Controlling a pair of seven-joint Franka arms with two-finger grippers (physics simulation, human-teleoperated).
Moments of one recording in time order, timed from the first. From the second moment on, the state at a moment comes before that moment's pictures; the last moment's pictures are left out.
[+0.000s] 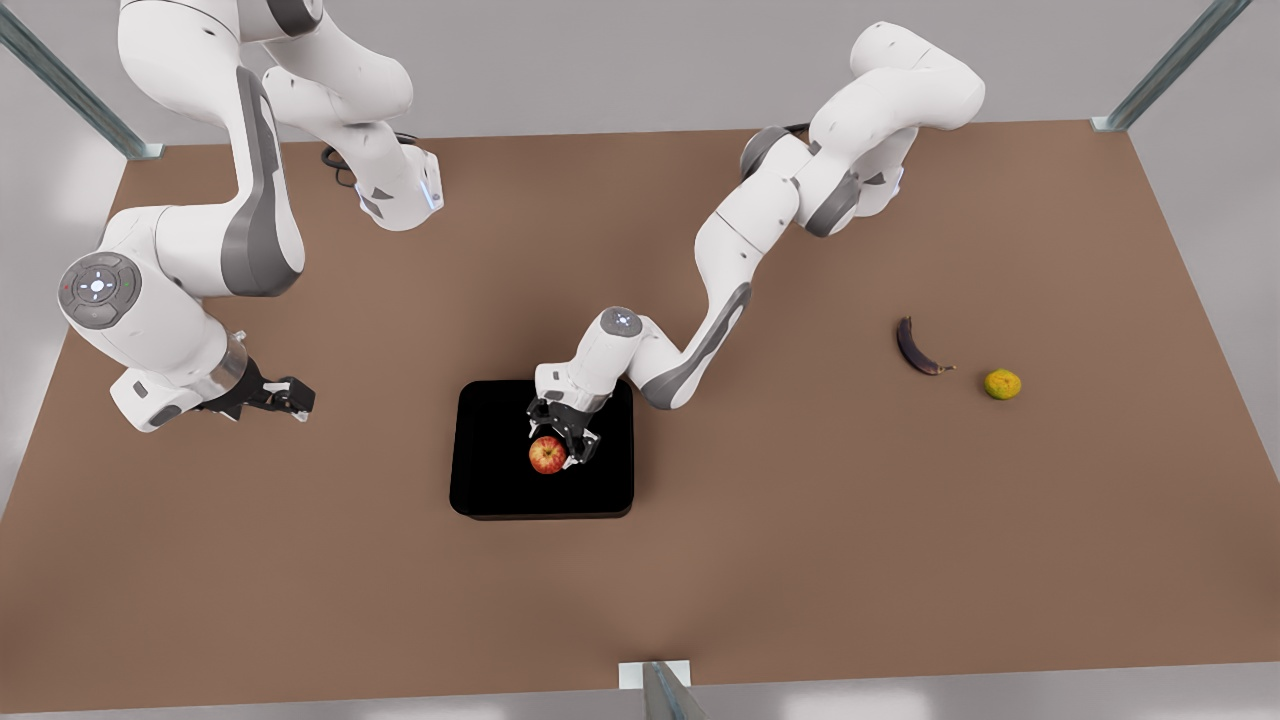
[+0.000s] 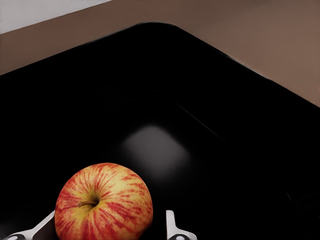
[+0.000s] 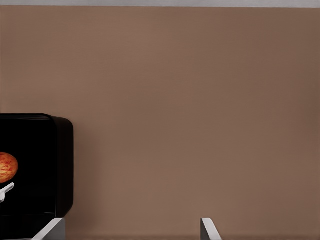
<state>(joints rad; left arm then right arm) -0.81 1.36 -0.10 -0.78 0.24 2.79 -0.25 0.08 0.19 -0.02 -1.59 -0.06 1.80 0.10</state>
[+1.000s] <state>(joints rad) -0.81 1.35 -0.10 -0.78 0.24 2.79 -0.28 0.08 0.19 -0.02 -1.59 -0.06 1.80 0.10</state>
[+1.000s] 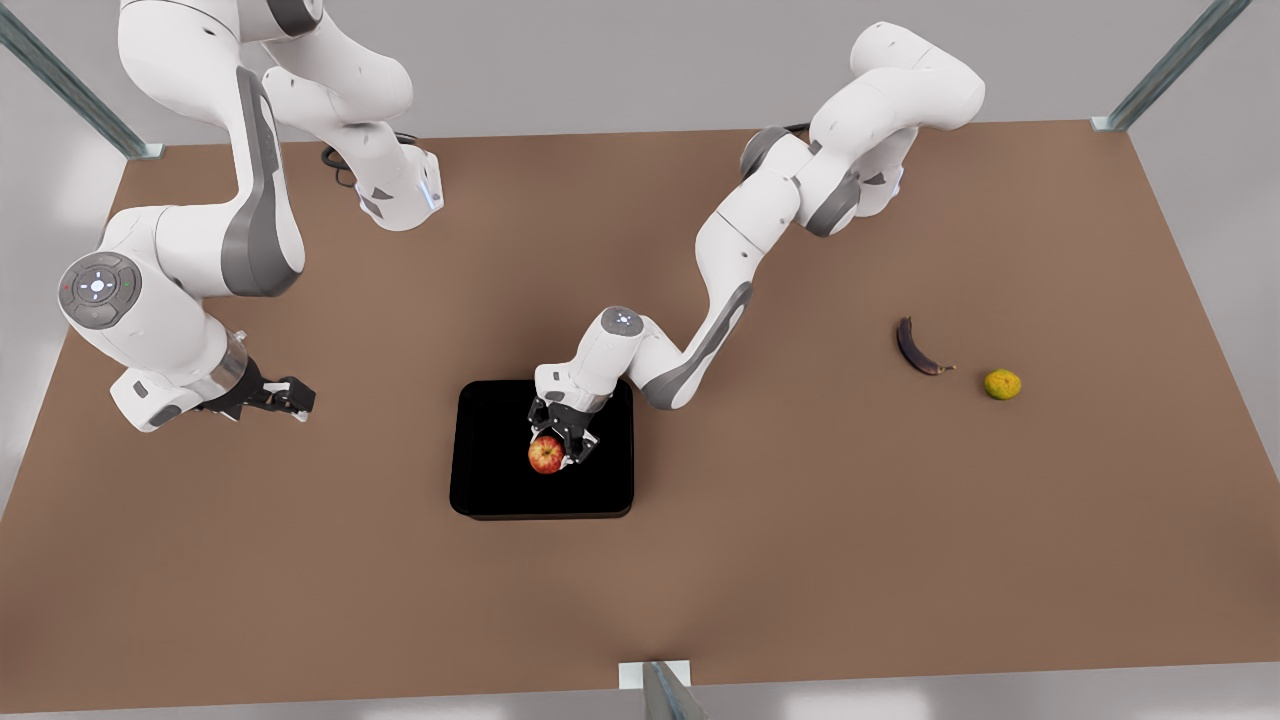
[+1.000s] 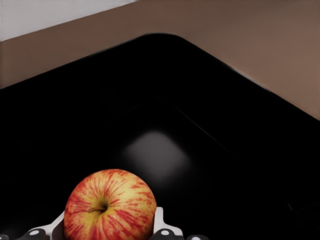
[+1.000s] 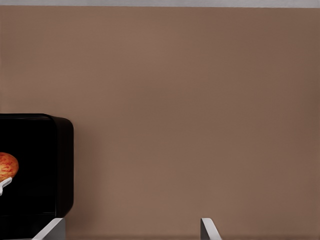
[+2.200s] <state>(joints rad) -0.20 0.52 -0.11 -1.61 0.01 1.99 -0.17 0.26 0.41 0.09 -1.67 0.05 1.99 0.28</state>
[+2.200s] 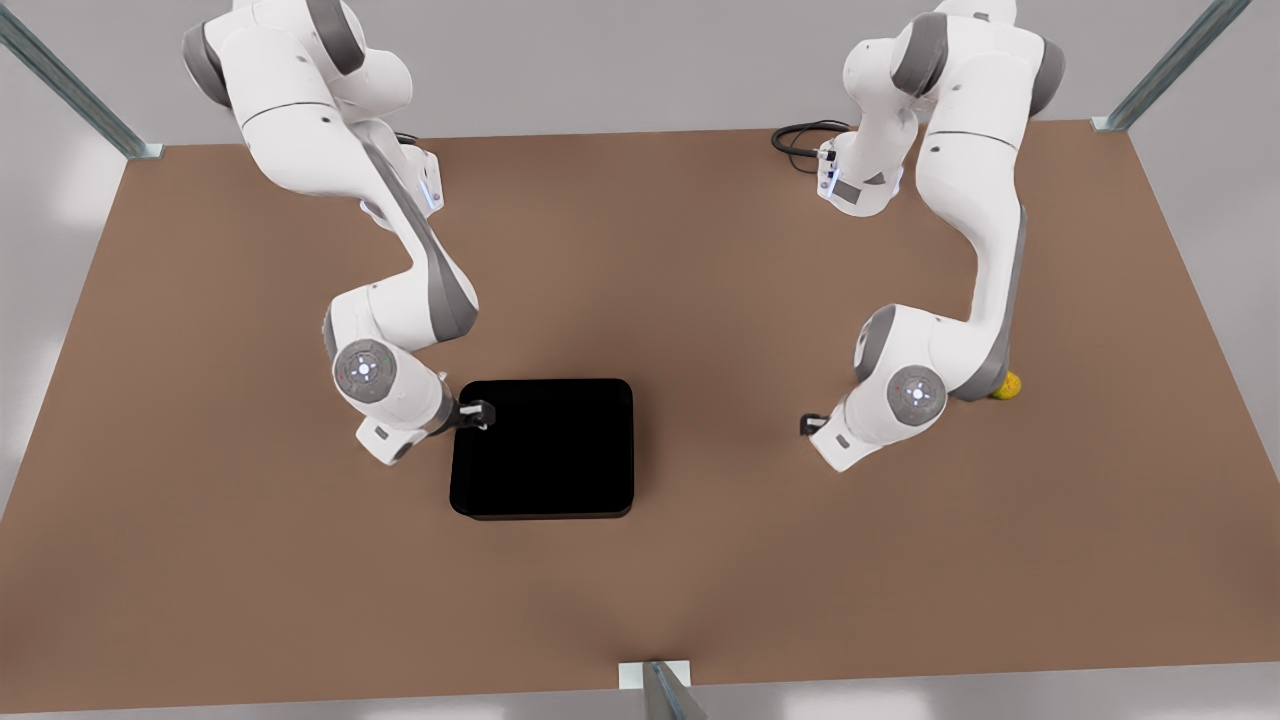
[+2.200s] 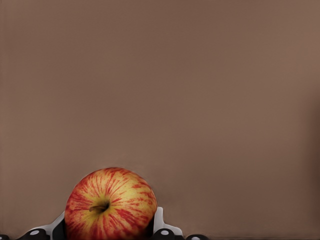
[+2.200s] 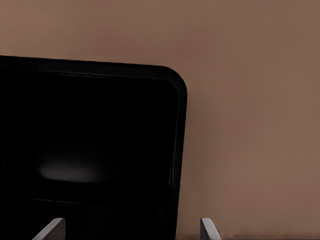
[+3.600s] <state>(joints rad) 0.05 0.08 -0.18 -1.64 -0.01 1.65 -0.08 0.21 0.50 0.09 -1.92 0.06 2.40 0.26</state>
